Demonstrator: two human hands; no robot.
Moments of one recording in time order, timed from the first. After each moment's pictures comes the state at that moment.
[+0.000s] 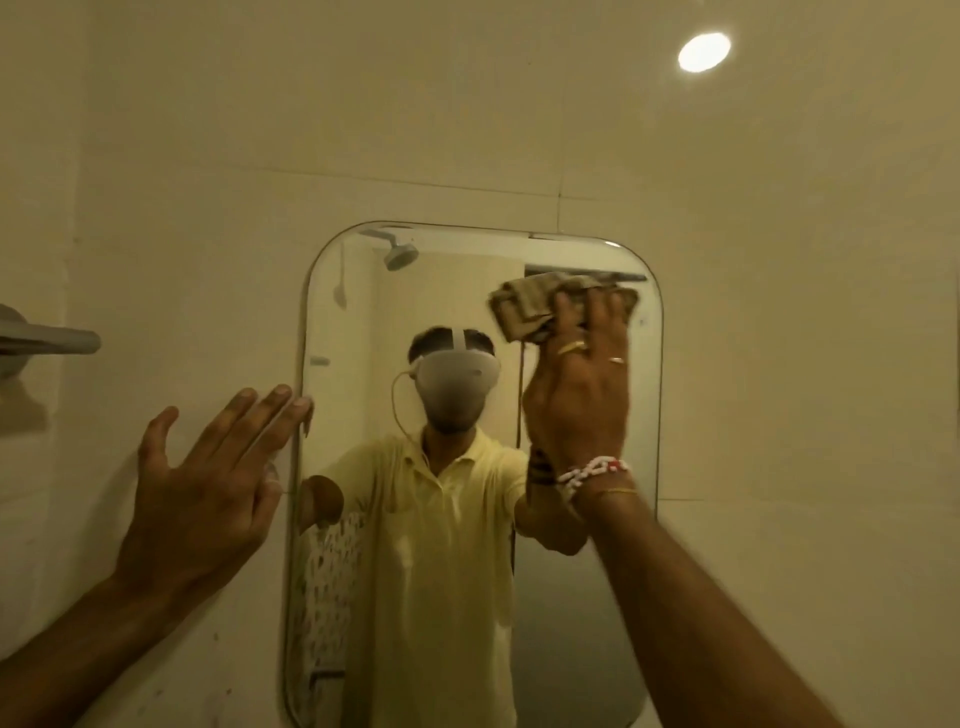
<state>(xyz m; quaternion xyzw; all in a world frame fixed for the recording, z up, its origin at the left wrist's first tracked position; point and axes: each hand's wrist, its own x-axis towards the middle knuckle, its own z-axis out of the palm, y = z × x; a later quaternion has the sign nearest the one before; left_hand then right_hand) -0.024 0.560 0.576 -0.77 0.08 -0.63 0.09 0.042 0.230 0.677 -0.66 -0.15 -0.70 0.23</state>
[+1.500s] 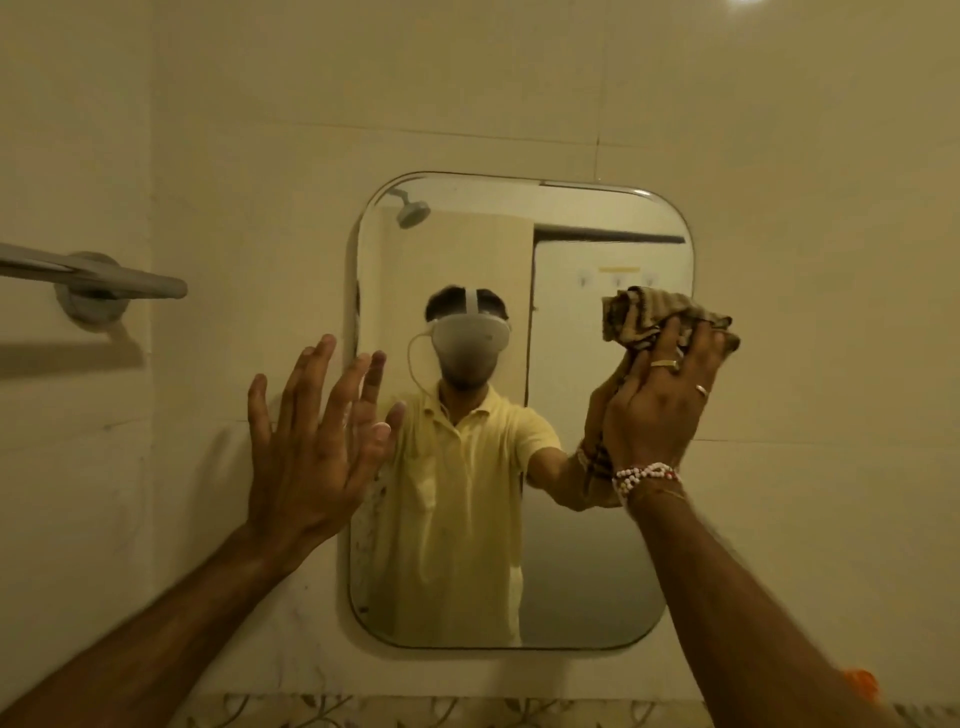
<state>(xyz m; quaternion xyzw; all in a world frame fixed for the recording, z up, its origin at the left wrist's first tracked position) -0.044 0.516 0.554 -0.78 0.06 -0.63 -0.03 0.040 0.198 0.614 -0.67 -0.03 -0.67 0.32</state>
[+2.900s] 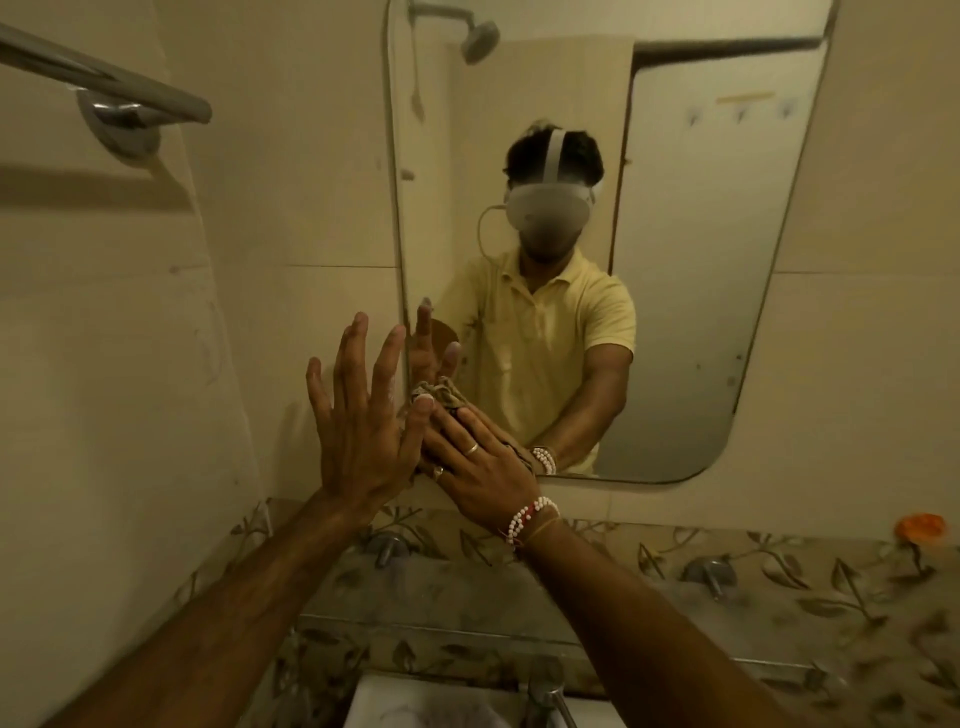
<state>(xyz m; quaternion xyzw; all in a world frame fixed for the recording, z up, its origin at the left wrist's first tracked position) -0.064 0.509 0.430 -0.82 0.02 -0.56 -0.09 0.008 0.354 0.376 -0.70 -0.49 -0.52 -0.03</state>
